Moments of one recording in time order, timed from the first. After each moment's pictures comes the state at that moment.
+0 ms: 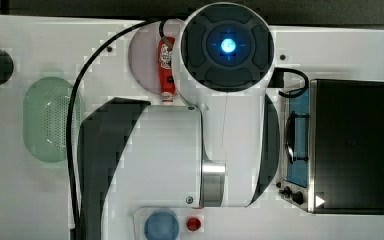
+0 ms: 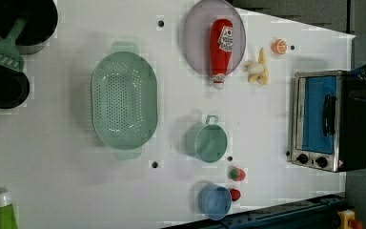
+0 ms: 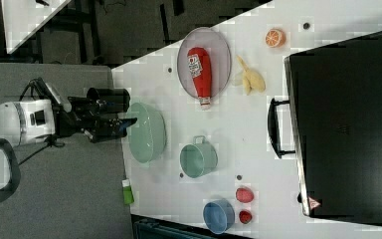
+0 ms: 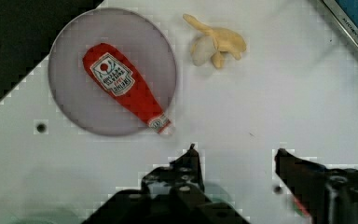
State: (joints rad) arm -0.03 -0.01 0.02 -1.76 0.01 0.19 -0.04
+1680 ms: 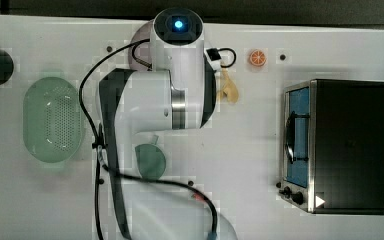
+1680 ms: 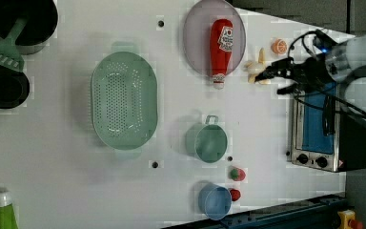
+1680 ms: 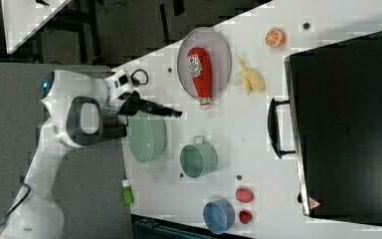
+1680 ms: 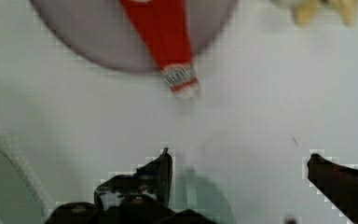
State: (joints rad) arm -0.09 0.35 0.18 -1.80 0.02 0.41 -0.37
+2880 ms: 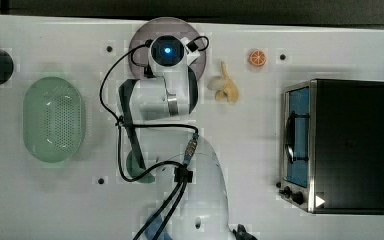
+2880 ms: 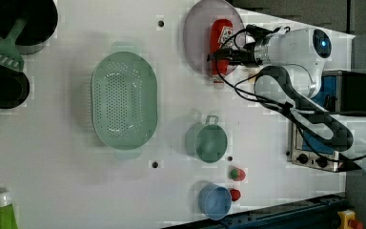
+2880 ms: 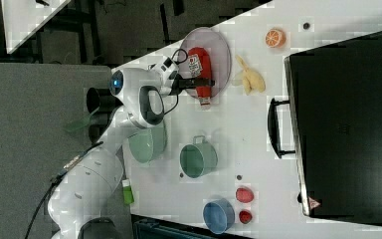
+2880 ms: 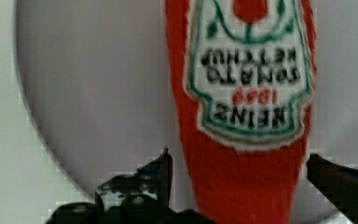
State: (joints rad) arm -0.04 0.78 0.17 -1.70 -0.11 0.94 -0.54
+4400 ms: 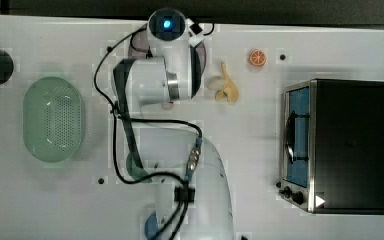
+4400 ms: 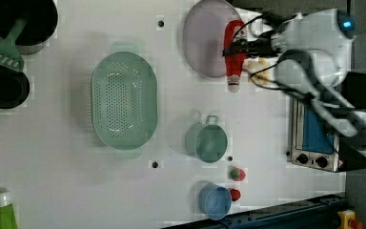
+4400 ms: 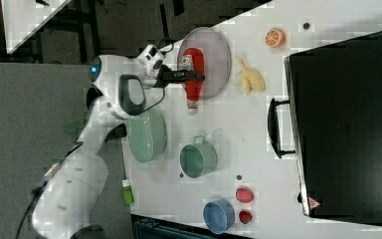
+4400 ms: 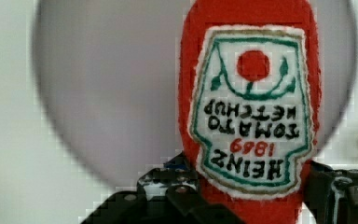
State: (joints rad) arm -0.04 0.70 0.16 -1.59 -0.07 0.68 -0.55
